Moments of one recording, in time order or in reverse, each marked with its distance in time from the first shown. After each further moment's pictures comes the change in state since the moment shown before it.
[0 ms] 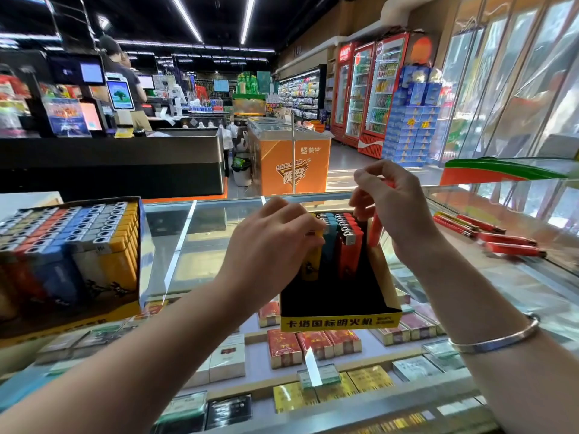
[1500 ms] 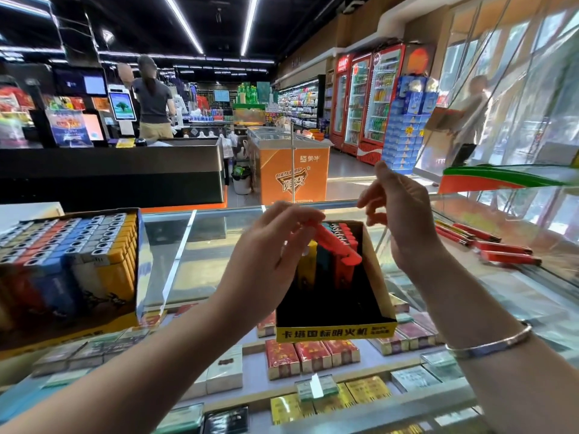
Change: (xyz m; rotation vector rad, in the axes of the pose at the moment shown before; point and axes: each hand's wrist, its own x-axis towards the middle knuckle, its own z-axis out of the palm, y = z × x) left_hand 0.002 0.016 -0.011 -0.523 0.083 -0.227; right_hand 0.006 0.003 -0.007 0.182 0.086 0.014
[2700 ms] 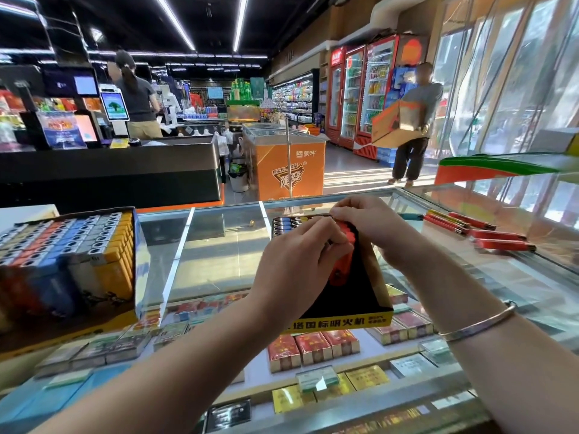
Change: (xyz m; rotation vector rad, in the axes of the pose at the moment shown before) left_hand -0.001 0.006 0.033 0.160 -0.020 0.103; right_hand 0.003 0.022 0.002 -0.396 -0.297 0.304
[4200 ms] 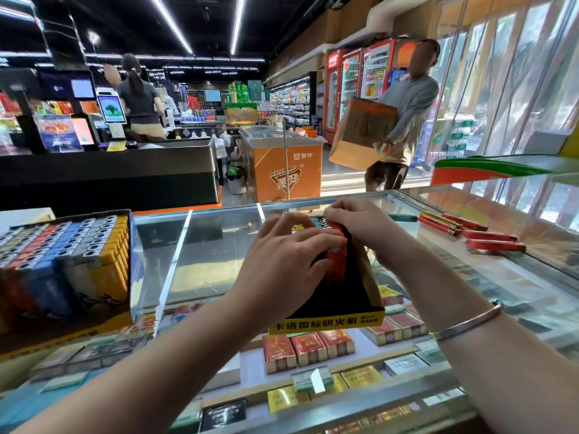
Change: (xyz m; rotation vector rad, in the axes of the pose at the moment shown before) left_hand -0.001 -0.013 -0.009 0.316 -0.240 0.091; right_hand 0.000 0.002 0.000 -0.041 -0.001 -0.041
